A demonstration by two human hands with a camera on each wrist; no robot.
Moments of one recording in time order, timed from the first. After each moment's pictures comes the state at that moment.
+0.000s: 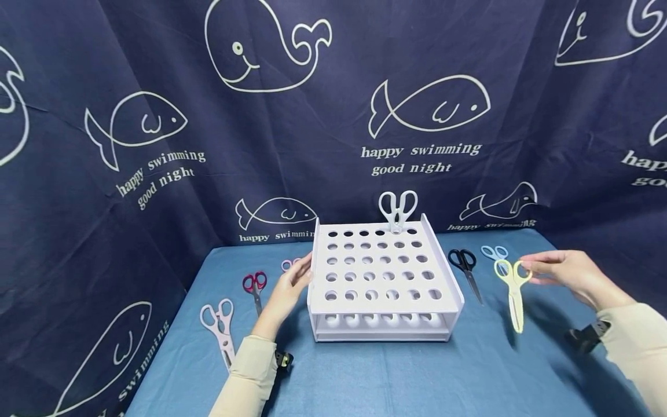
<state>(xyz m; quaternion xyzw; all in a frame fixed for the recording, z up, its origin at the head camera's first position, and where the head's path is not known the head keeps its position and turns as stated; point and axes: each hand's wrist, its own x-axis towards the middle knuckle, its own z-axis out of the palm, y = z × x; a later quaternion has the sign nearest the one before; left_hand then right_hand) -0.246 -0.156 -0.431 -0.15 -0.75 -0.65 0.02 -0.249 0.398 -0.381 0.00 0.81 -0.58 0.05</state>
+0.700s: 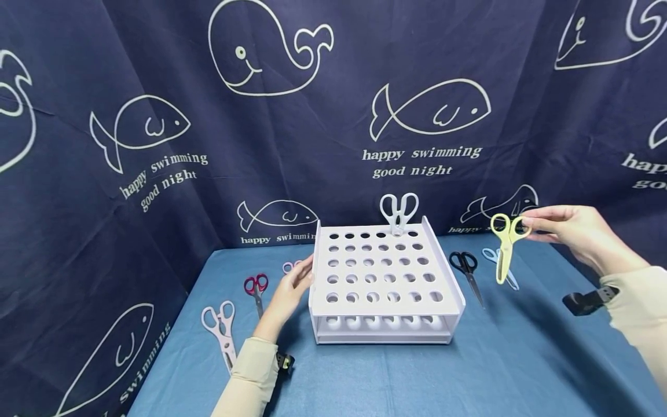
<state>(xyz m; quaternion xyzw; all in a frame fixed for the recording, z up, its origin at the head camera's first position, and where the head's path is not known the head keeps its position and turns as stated) -0.244 -0.155 -0.430 -0.15 -0.75 -0.64 0.02 -0.266 0.373 -0.303 -0.07 0.73 -0.68 -0.02</state>
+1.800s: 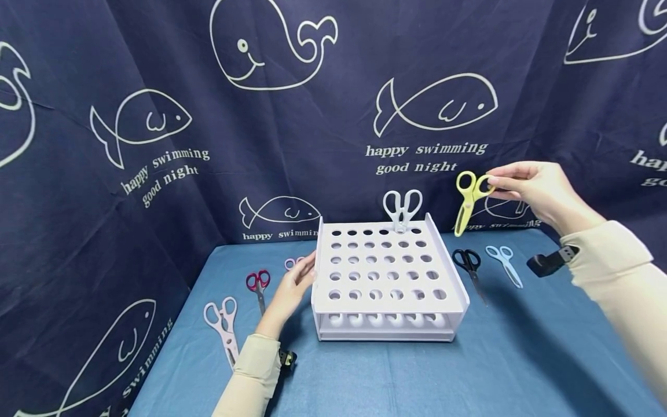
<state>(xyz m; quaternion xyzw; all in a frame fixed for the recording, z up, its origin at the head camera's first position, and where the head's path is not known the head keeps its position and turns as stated) -0.246 -0.154 -0.431 -0.15 -0.74 -0.65 0.02 -0.301 0.302 -0.249 -0.10 0.72 -0.68 -0.07</state>
